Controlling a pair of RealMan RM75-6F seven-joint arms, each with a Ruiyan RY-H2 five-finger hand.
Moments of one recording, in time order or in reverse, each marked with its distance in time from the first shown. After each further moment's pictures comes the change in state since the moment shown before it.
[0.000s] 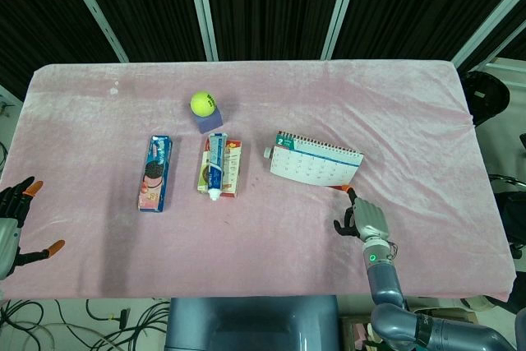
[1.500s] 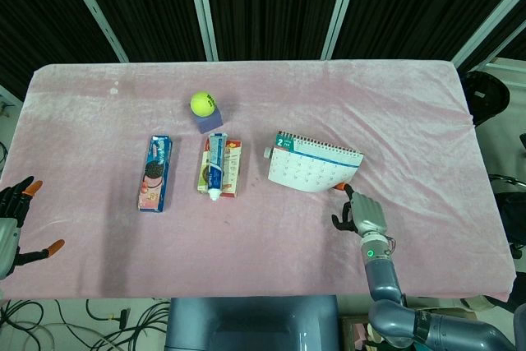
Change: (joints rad) left arm -0.001 -0.001 -0.002 0.002 -0.003 -0.002 -0.001; right arm 0.032 0.001 0.023 -0.003 -0.003 0.009 -0.024
